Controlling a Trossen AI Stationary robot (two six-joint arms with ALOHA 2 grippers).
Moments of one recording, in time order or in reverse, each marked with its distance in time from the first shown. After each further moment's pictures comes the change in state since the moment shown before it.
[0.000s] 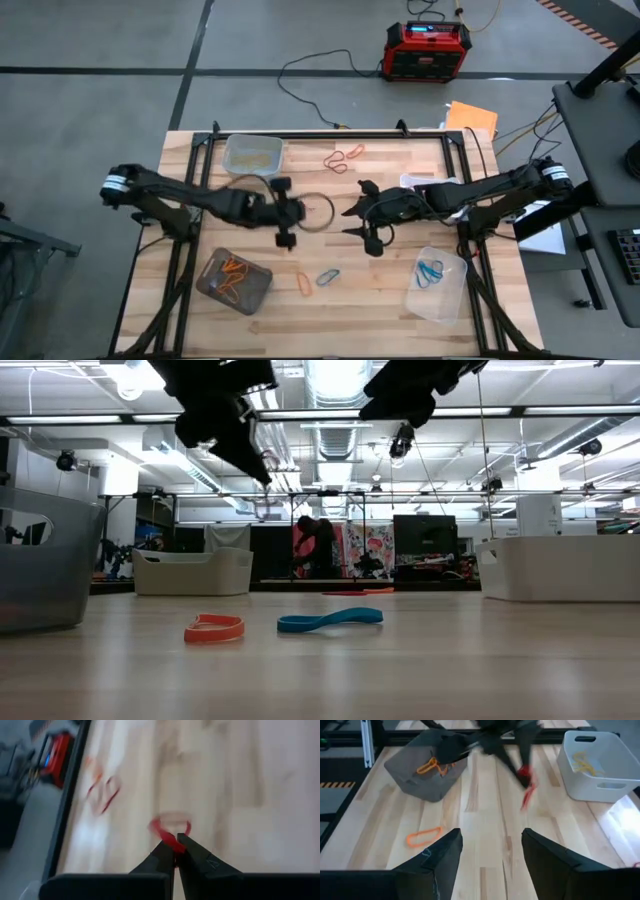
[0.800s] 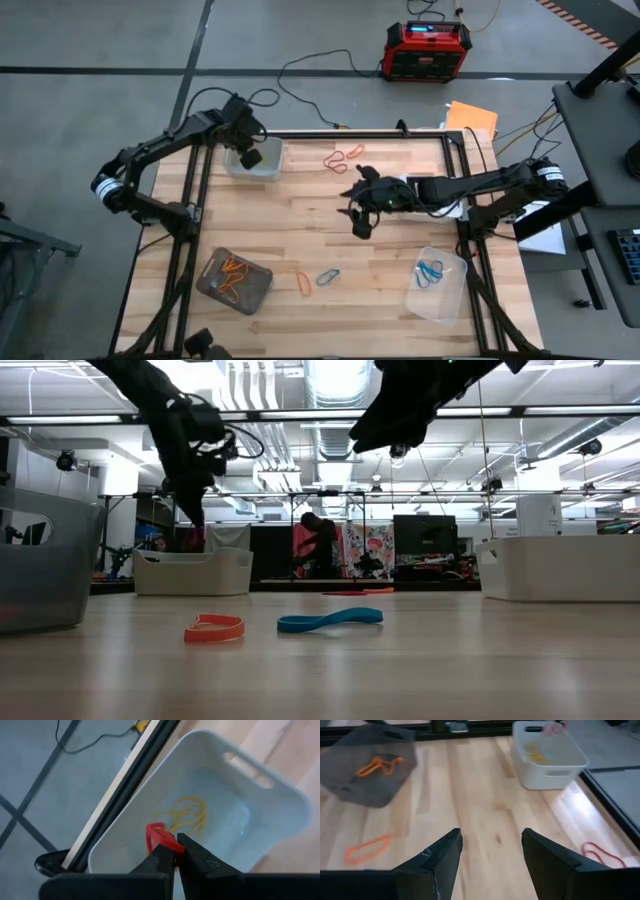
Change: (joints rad) left arm 0.970 -0.088 -0.002 -0.247 0.370 0.246; right arm -0.101 0.050 0.000 0.022 0.115 0.000
